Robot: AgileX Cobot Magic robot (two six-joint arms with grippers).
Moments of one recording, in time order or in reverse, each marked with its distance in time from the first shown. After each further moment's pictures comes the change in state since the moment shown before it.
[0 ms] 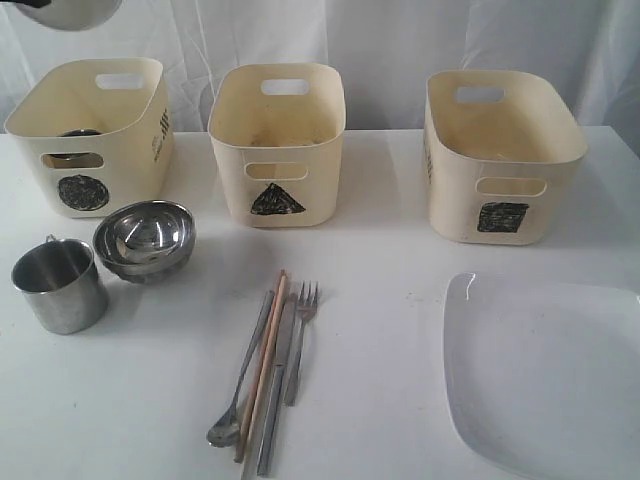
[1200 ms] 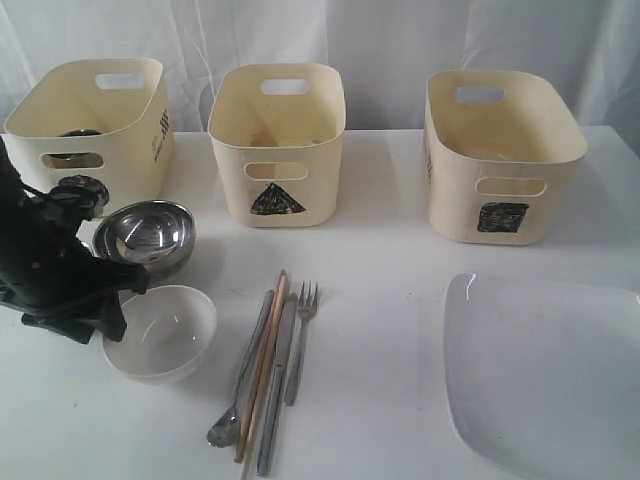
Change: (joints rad) left arm -0.101 0.267 0.177 -0.451 0.973 -0.155; right arm 0.000 0.000 0.000 0.000 0.000 -0.022
